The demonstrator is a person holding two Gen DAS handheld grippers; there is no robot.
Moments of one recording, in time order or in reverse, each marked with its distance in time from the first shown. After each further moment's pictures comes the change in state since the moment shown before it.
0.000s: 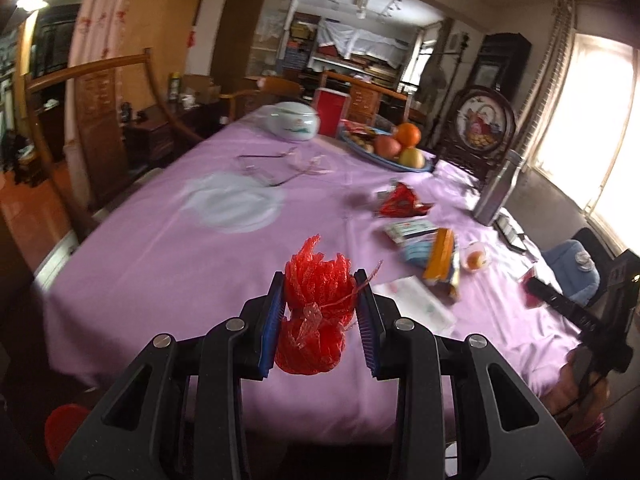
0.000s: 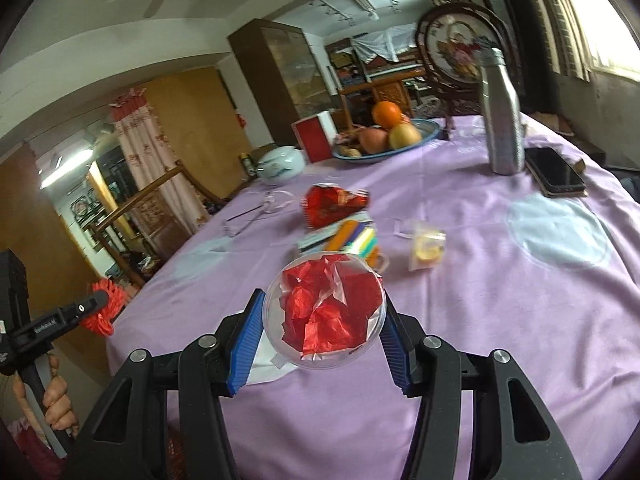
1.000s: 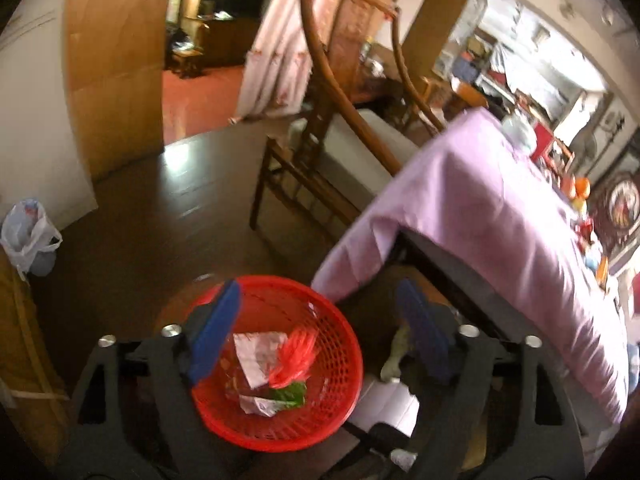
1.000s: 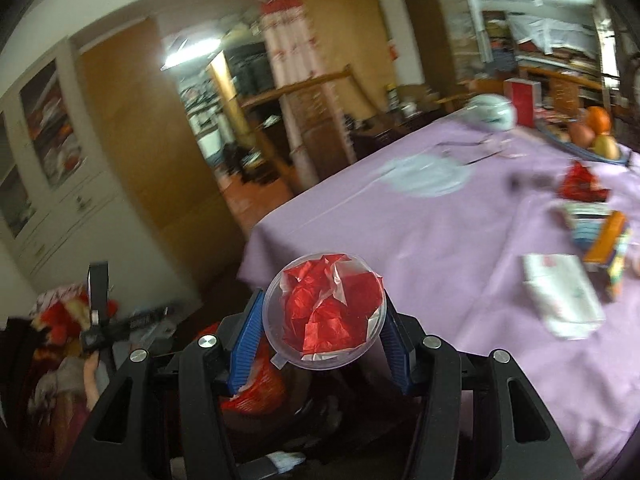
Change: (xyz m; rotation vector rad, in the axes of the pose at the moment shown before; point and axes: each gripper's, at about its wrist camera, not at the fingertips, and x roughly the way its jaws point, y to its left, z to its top) left arm -0.139 0.264 -0.160 -0.451 0.034 0.401; right arm 0.030 0.271 -0.092 -0.367 0.308 0.380
